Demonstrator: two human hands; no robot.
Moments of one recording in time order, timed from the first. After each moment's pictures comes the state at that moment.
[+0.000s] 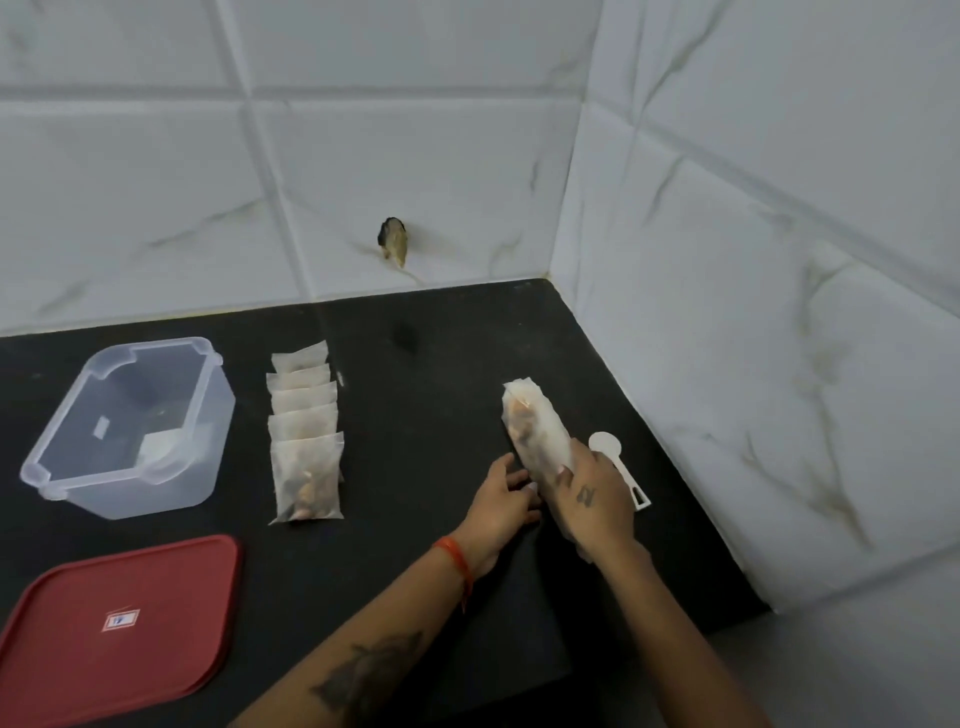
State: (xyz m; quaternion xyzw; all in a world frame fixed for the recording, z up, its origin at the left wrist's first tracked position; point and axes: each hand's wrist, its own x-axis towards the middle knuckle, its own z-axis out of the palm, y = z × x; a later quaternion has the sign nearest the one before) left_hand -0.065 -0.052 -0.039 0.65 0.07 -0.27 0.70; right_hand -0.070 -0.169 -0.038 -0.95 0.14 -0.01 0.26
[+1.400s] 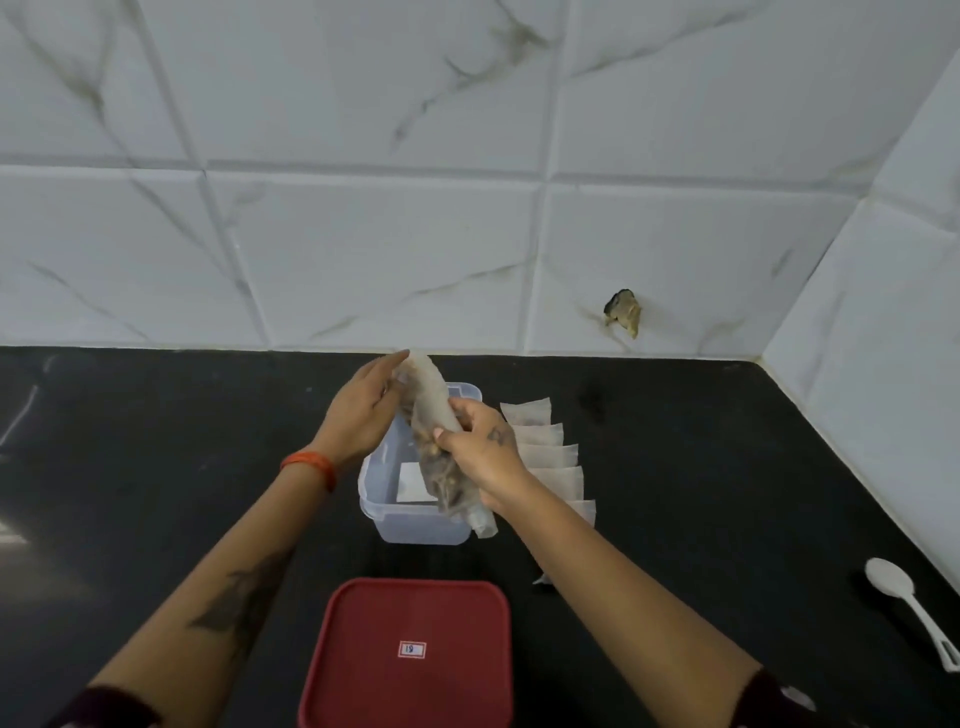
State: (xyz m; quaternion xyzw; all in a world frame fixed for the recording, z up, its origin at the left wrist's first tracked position) left_hand 0.033 0.359 0.038 0.93 -0.02 0.11 0.36; right_hand 0.012 0.199 0.049 -0.81 -0.04 0.12 0.58
